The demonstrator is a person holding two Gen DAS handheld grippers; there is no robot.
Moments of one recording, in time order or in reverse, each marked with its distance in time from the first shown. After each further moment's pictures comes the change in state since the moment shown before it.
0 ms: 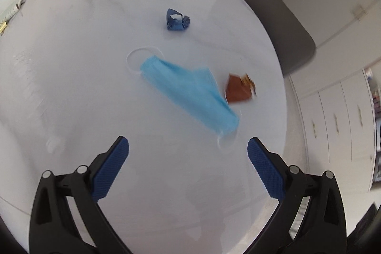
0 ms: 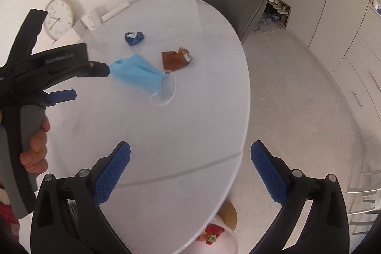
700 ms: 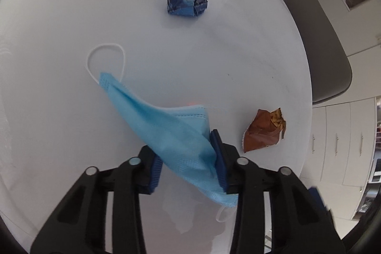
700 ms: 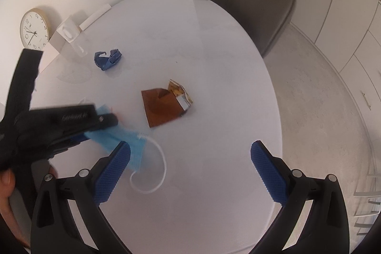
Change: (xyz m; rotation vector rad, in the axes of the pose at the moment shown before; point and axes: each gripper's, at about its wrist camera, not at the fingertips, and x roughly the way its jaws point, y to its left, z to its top) left arm 0.095 -0.007 0.046 -0.108 0.104 0.012; right arm 0.103 0.003 0.090 0.026 0.029 0.005
